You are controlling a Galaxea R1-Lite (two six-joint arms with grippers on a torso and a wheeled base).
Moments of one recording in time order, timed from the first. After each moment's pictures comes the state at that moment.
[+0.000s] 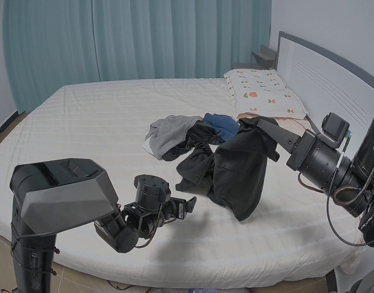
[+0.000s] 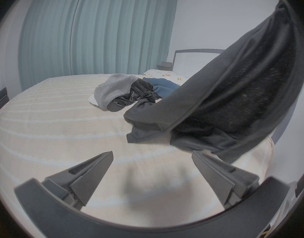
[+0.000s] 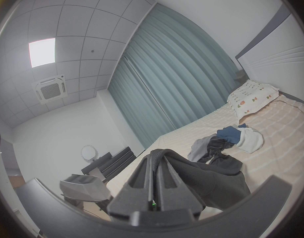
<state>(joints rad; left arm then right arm) -0.60 2.33 -0.85 -1.03 0.17 -0.23 0.69 1.53 -0.55 -1.17 -0.03 0.53</state>
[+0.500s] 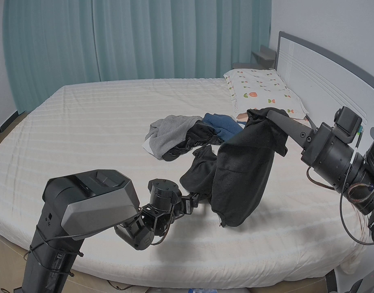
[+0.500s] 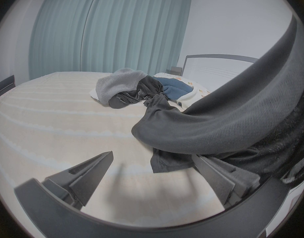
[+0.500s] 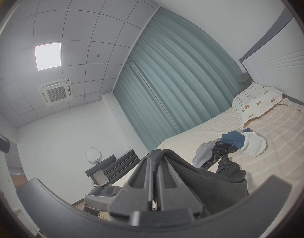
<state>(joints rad) -0.59 2.53 -1.06 -1.07 0.23 -0.30 0.69 1.47 -0.54 -1.16 0.00 0.53</state>
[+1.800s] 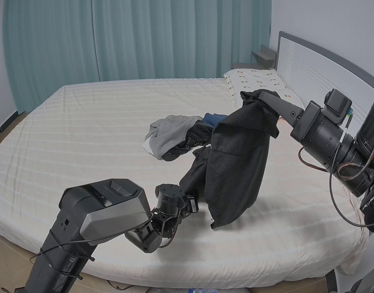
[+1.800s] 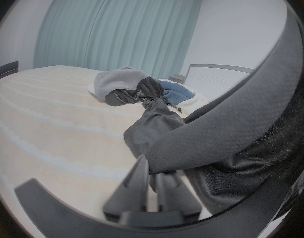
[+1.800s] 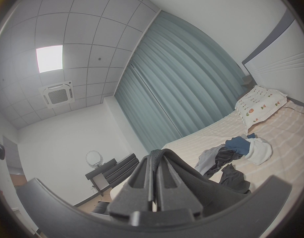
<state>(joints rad) -0.61 2.64 -1.16 -1.15 0.27 -0.40 0.65 1.54 -0.66 -1.16 0.04 0.54</state>
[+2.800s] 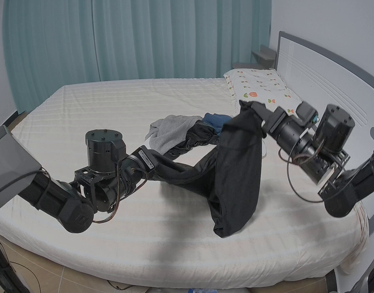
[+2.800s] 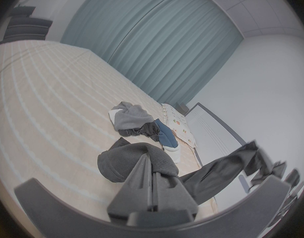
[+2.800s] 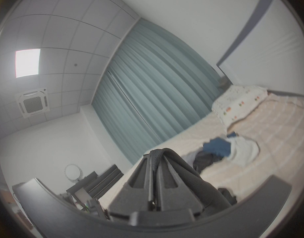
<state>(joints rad) -0.52 1.93 -0.79 -0.89 0.21 -0.80 0.49 1.87 -0.79 -1.30 -0.04 0.63</state>
